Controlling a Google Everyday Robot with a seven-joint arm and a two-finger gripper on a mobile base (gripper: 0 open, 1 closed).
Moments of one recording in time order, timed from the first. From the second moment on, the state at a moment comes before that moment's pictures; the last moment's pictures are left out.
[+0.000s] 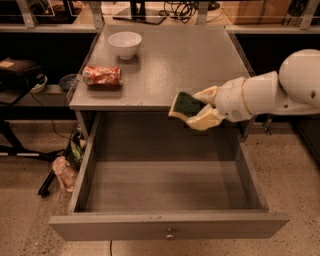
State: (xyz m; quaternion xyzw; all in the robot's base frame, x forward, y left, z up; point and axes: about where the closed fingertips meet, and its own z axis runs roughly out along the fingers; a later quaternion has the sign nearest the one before) arm 0.574 -0.098 0.857 -0.56 0.69 0.16 0.44
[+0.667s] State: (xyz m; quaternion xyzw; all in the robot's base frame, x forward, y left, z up) arm 0.672 -0.079 0.868 -0.58 0.66 0.12 0.46
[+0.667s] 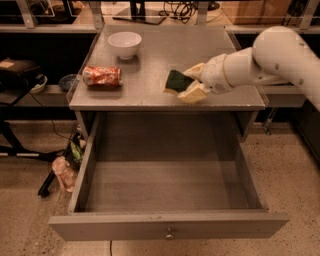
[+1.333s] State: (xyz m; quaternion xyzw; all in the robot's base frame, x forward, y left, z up) arm 0.746 -0.075 0.850 -0.59 0.66 0.10 0.45
